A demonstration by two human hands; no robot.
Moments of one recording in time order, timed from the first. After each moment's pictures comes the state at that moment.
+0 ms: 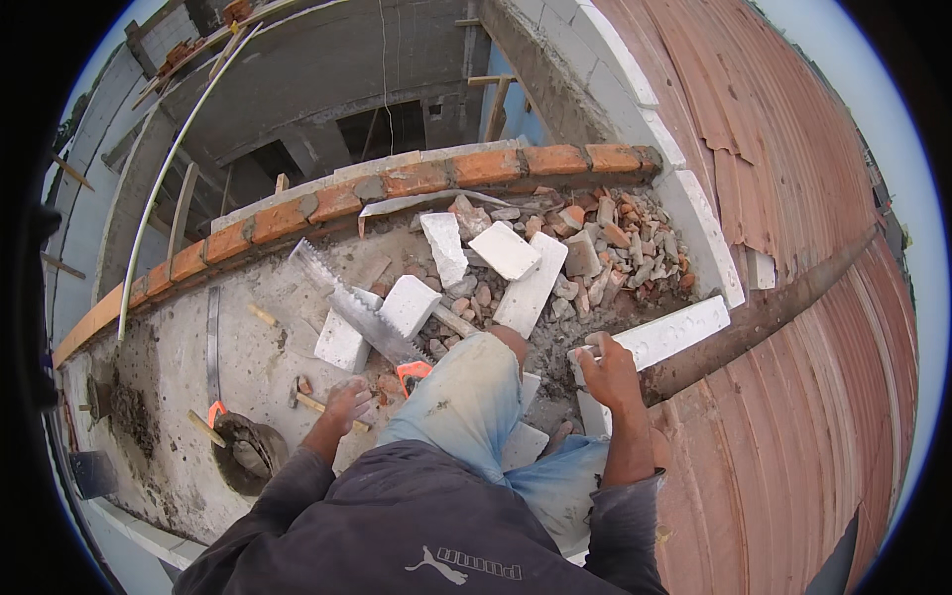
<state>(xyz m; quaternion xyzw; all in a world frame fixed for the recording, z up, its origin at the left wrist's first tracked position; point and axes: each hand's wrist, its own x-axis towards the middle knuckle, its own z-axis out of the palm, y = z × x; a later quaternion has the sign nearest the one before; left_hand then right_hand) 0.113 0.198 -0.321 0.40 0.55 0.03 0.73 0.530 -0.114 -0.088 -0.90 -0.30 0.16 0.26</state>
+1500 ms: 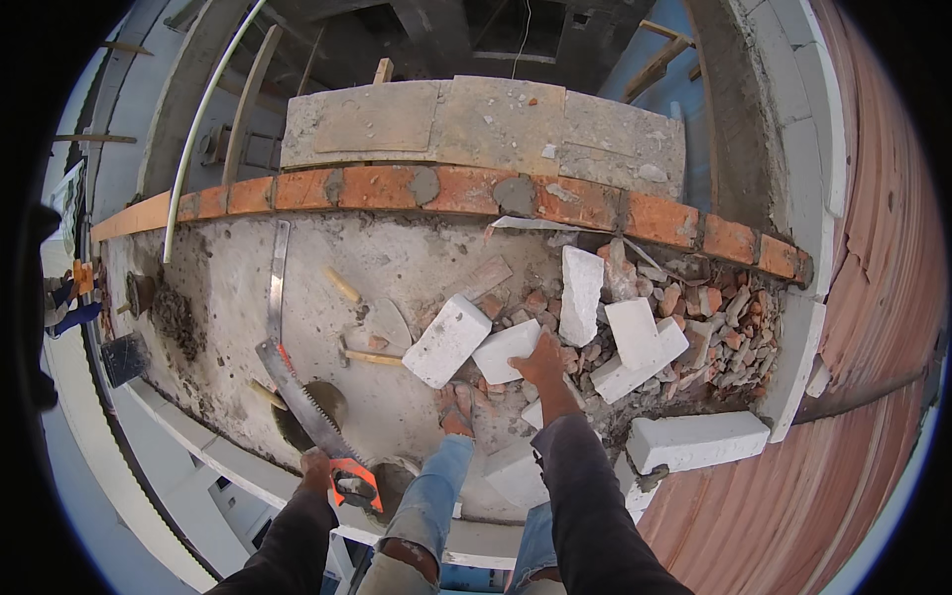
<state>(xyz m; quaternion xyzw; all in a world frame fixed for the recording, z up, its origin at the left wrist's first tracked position) -0.171 0.214 -0.233 0.51 0.68 -0.46 0.23 0.469 0.229 -0.330 -0.82 -0.32 0.47 0.04</state>
